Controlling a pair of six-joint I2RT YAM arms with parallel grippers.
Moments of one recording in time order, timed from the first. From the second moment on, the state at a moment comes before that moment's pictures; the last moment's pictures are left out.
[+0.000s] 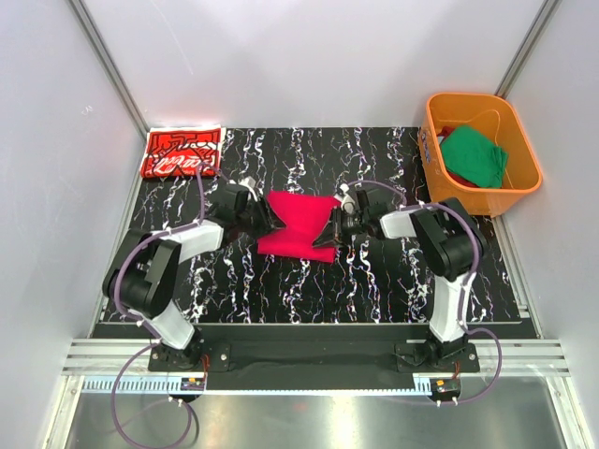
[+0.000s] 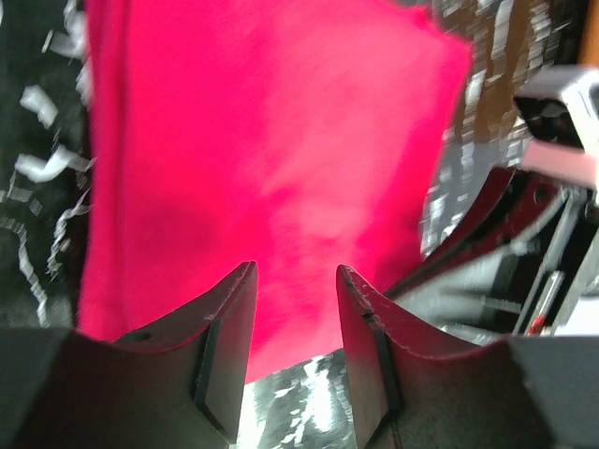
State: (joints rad) left arm -0.37 1.63 0.84 0.08 0.31 -0.76; right arm 0.41 1.95 0.98 0.19 -0.86 0.71
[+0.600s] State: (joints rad) left arm -0.44 1.54 0.61 0.19 0.30 -0.79; right arm 0.26 1.81 0.77 0.08 -0.80 0.62
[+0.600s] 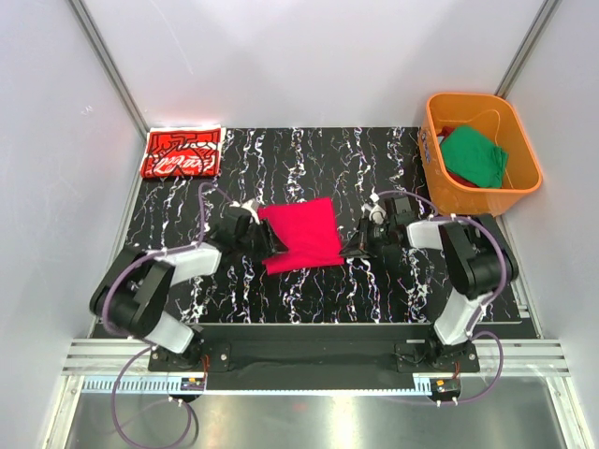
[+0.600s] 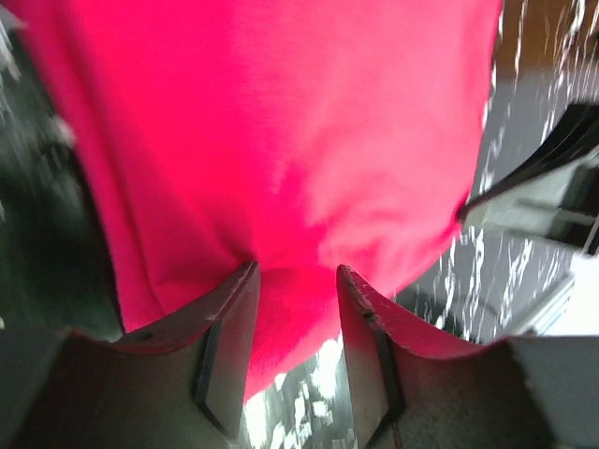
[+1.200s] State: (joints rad) left arm -0.28 1.22 0.67 -0.23 0.10 -0.73; right arm 0.62 1.80 1.11 -0.16 -0.63 0.55
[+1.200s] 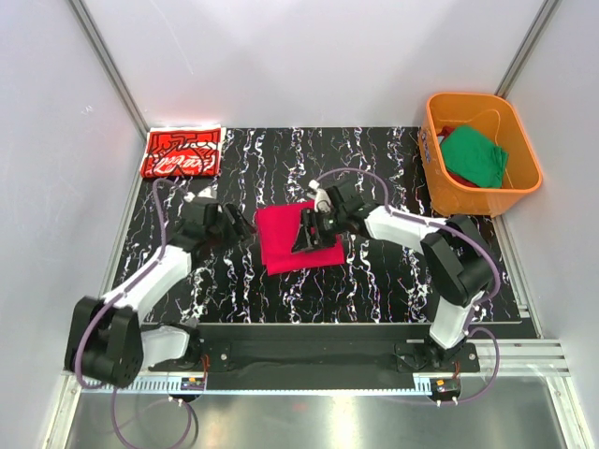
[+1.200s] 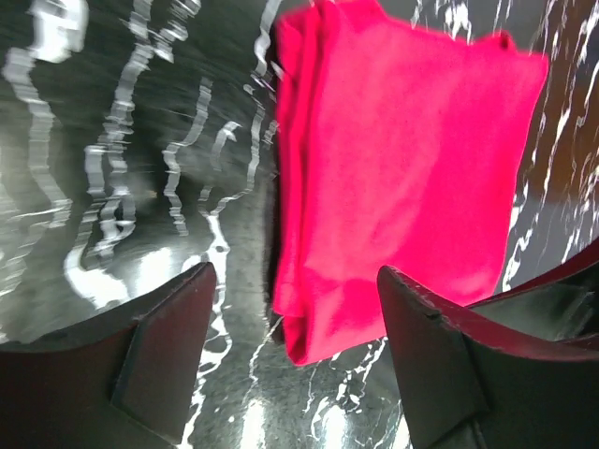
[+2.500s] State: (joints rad) left arm -0.10 0.84 0.77 -0.89 -0.09 -1.06; right arm 1.31 1.99 0.88 0.58 0.62 -0.79
